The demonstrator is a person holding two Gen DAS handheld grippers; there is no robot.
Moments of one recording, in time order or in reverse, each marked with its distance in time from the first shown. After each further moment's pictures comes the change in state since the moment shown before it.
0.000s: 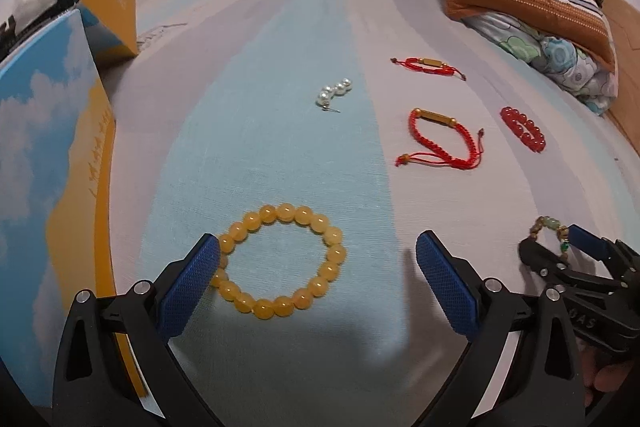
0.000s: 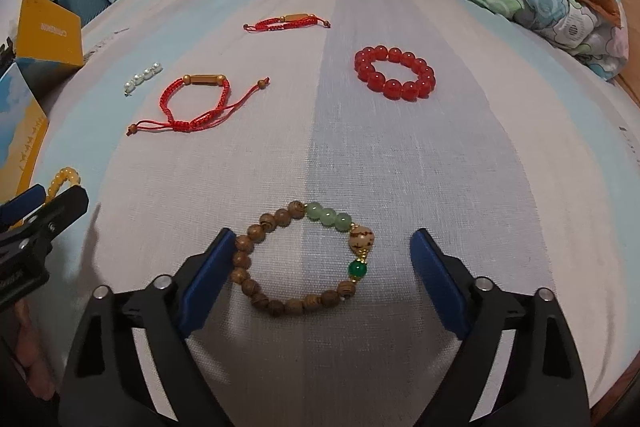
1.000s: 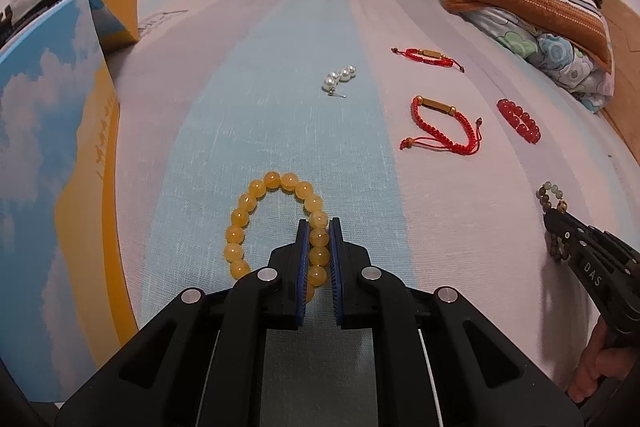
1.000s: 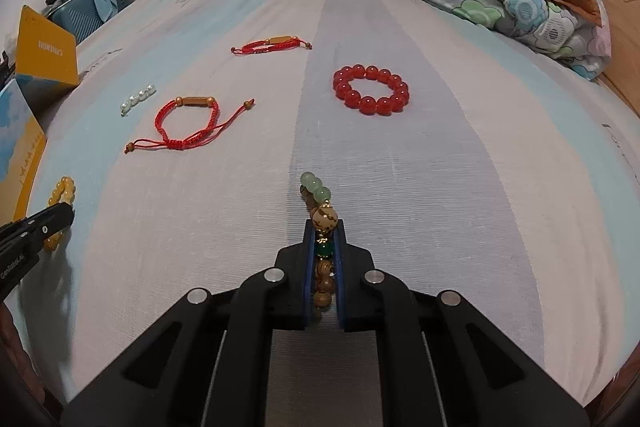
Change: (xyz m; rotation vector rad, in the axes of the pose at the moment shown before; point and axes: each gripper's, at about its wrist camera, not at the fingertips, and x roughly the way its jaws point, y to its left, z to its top) left arm -0.005 0.009 -0.005 -0.021 0.049 -0.034; right arm -0.017 -0.009 -0.003 0.033 -0.069 -0.034
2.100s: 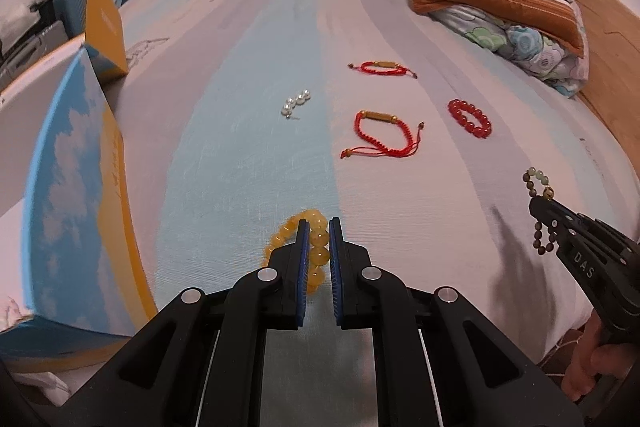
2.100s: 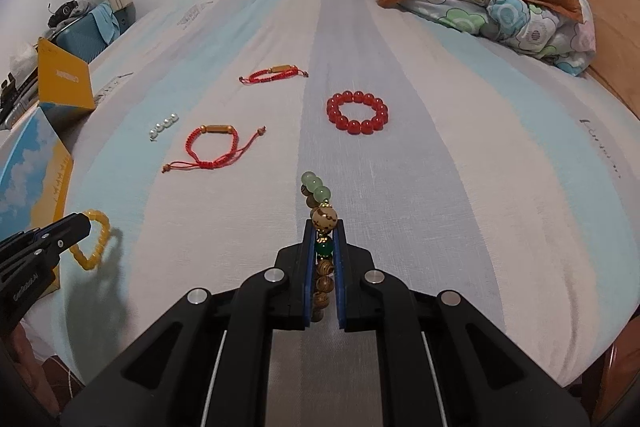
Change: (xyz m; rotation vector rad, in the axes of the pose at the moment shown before) left arm -0.056 -0.030 0.002 0.082 -0.017 -0.036; right arm -0.060 -0.007 0.003 0.042 -0.030 0.020
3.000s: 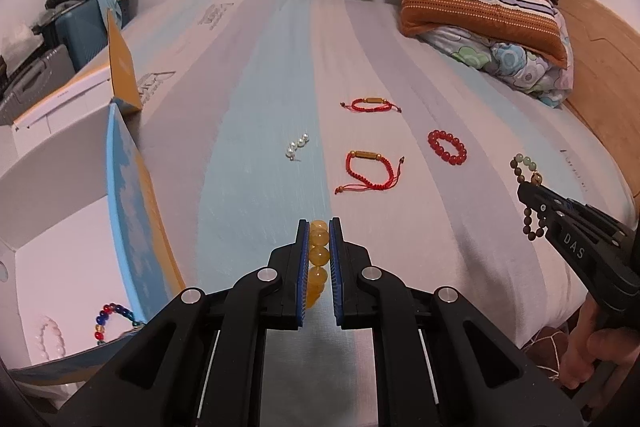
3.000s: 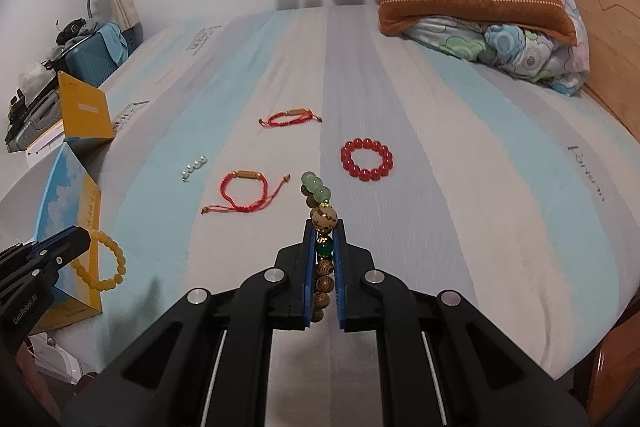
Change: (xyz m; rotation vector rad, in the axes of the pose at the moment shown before) left arm -0.062 0.004 0.026 0.021 -0.048 -0.016; right arm -0.055 0.016 0.034 0.000 -0.054 0.011
